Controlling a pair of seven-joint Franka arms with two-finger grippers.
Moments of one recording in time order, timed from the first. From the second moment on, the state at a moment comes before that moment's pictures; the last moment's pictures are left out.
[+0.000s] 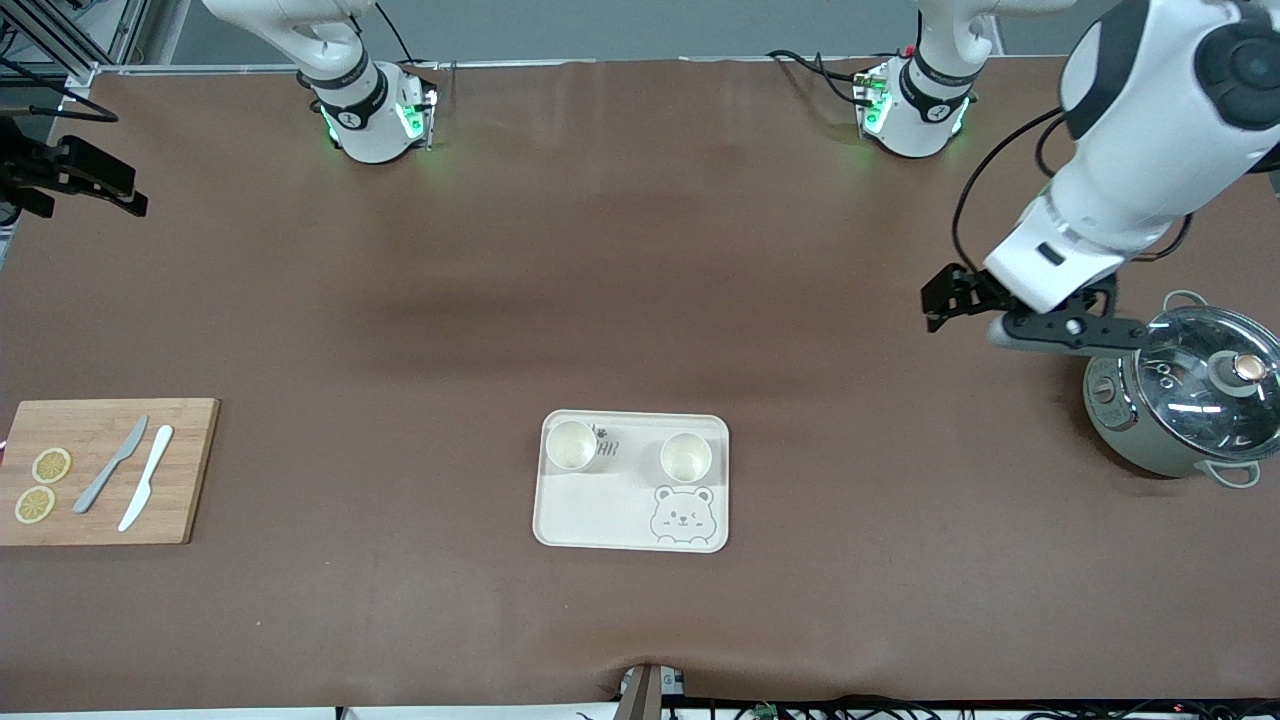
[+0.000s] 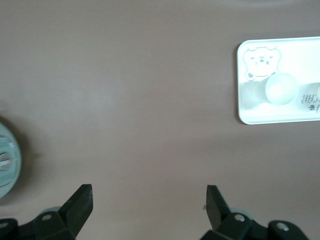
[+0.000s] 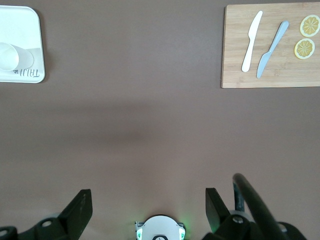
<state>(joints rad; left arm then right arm) -0.14 0.12 -0.17 -1.65 0.00 1.84 -0.19 0.05 -0.01 -0.06 -1.43 0.01 1.30 -0.01</state>
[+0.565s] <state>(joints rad) -0.26 0.41 -0.17 -1.43 0.00 1.85 -0.24 0.05 -0.01 -0.06 -1.43 0.01 1.31 -0.01</state>
